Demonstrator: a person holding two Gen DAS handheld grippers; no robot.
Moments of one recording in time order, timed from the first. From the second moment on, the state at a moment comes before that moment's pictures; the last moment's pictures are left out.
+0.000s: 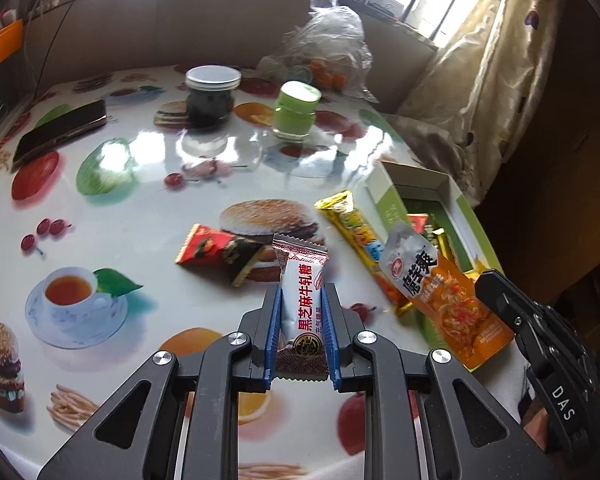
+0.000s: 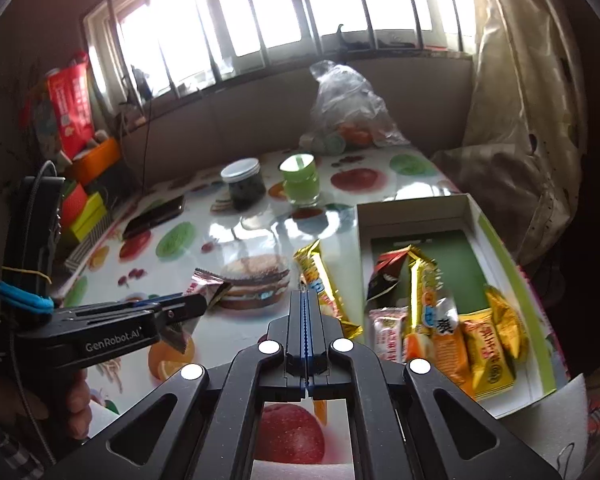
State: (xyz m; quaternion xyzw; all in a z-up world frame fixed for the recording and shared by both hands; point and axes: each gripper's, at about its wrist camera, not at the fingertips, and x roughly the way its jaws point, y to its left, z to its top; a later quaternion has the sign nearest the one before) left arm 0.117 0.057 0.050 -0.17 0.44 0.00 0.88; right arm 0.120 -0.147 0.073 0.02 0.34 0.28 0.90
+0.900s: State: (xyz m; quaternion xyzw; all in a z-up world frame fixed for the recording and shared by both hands) left arm 0.160 -0.026 0.068 -0.13 0.45 -0.07 0.88; right arm 0.141 -0.224 0.083 0.06 0.32 0.20 0.92
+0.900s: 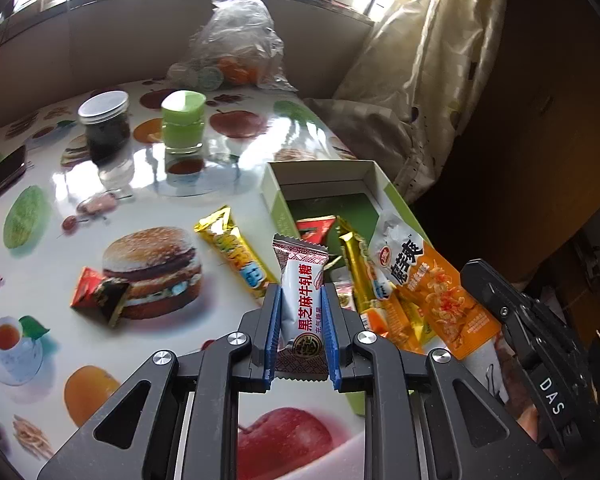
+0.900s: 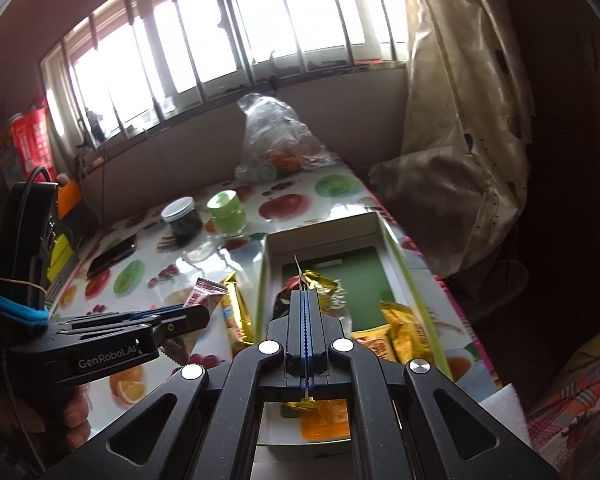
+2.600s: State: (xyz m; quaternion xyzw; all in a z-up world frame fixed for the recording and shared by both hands) left arm 0.203 -0.094 0.035 -0.09 0.48 -0.10 0.86; right arm 0.162 -0.278 0.050 0.10 0.35 0.15 0.92
